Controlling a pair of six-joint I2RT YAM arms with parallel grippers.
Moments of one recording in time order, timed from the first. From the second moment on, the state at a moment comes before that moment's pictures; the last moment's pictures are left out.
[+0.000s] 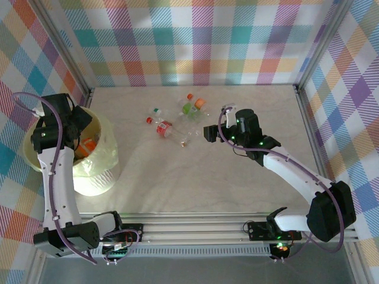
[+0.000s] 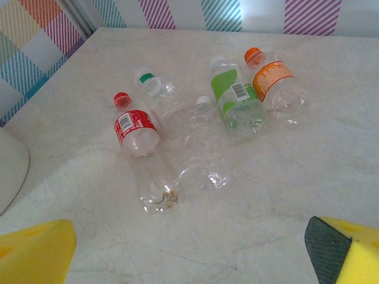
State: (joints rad) left arm 0.25 1.17 1.48 -1.06 -0.22 -0.59; right arm 0.53 1.29 0.95 -0.15 -0.13 0.23
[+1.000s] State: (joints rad) left arm -0.08 1.08 1.50 -0.79 0.27 -0.63; right arm 0.53 1.22 0.83 -0.01 0.01 0.28
